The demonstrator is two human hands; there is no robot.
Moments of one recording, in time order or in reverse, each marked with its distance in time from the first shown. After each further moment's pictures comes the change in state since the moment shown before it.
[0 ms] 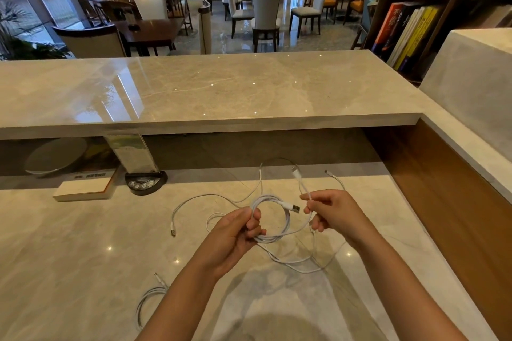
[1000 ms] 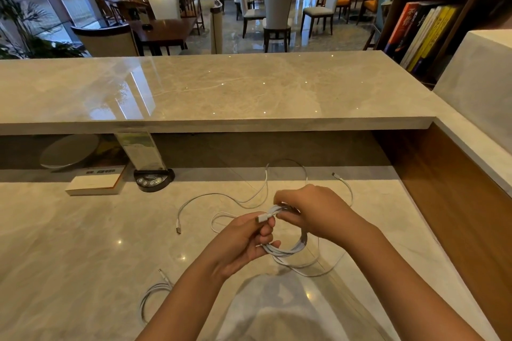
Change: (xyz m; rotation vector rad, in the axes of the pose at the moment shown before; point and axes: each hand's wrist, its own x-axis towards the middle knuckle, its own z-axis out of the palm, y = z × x) left_hand -0.001 0.007 0.019 0.083 0.045 -0.178; right_hand -0.003 -0.043 0.022 -1.137 -0.248 -0.653
